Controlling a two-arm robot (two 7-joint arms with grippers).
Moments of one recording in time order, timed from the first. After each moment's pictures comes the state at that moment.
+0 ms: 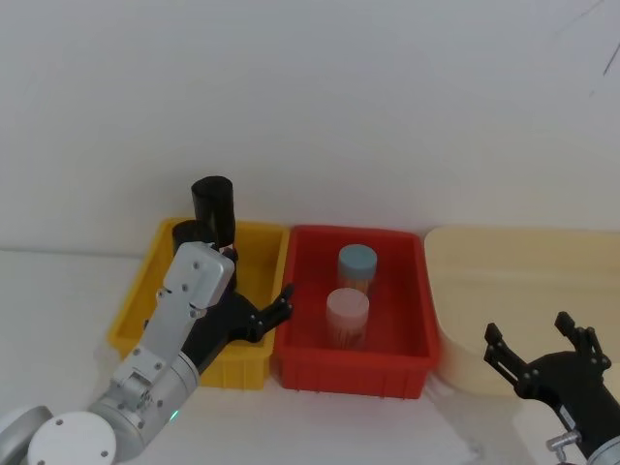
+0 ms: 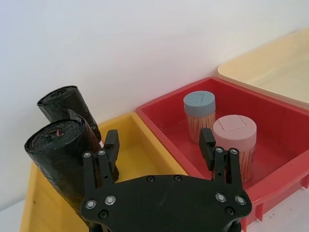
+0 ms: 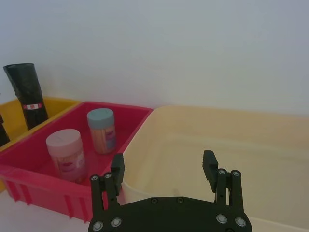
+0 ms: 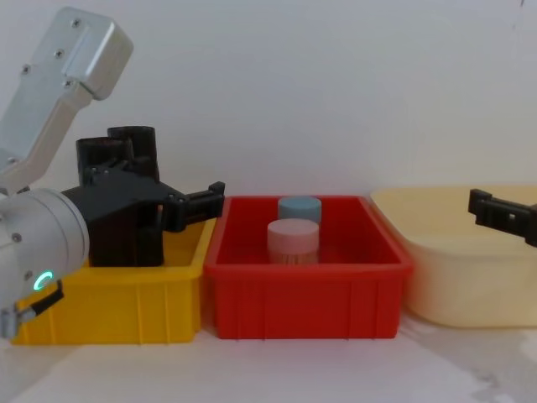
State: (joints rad) left arm -0.24 0.38 0.45 -1.63 -0.20 0.01 -0.01; right arm -0.02 0.34 -0.22 -1.77 0.29 0.03 0.08
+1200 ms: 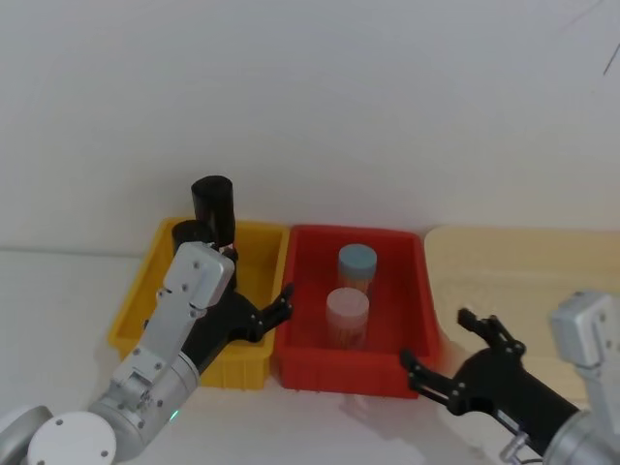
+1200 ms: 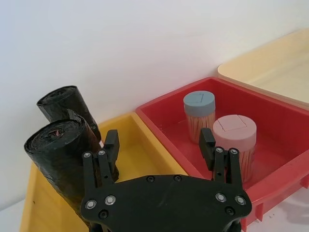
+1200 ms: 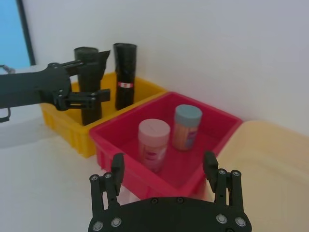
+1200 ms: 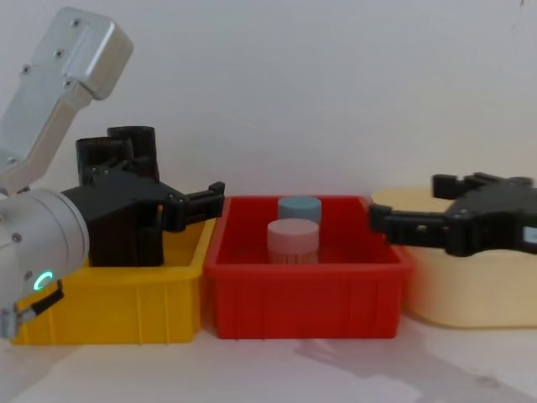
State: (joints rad) left arm -0.24 0.38 0.45 -1.63 -0.20 0.01 -0.01; right arm 0.10 0.45 -0.34 -1.79 0.29 0.13 0.36
